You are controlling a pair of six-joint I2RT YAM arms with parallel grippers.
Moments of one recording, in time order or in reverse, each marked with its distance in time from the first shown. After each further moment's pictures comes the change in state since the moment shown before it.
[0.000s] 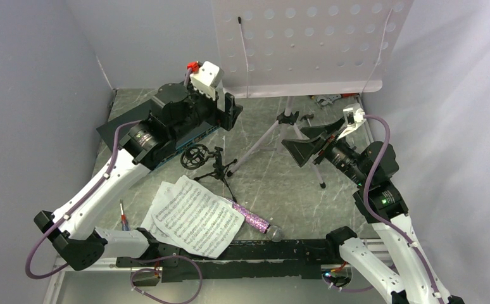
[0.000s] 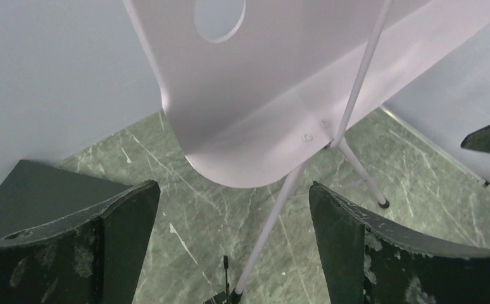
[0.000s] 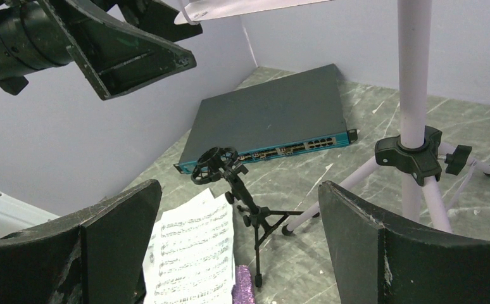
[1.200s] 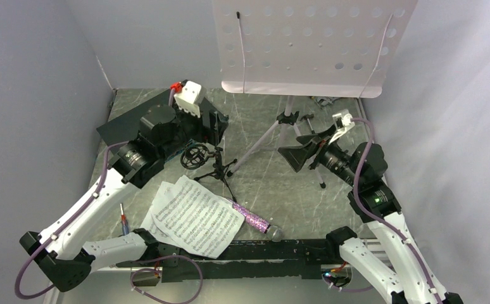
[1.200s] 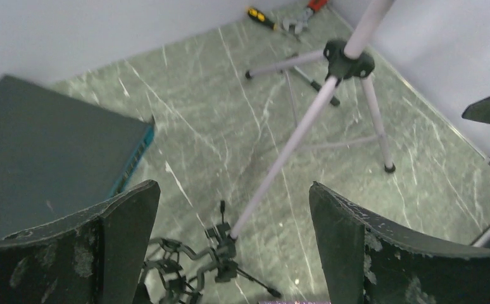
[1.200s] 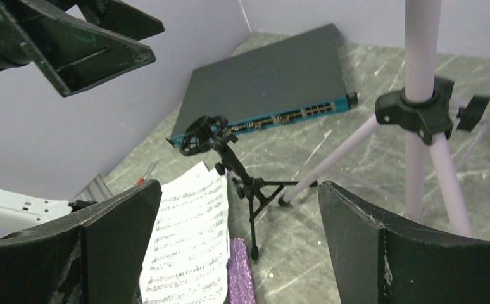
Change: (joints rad) left arm 0.037 -0.186 -0.272 0.007 -0.029 -0.100; right arm 0.000 -0.005 -0.097 -0.032 -0.019 -0.015
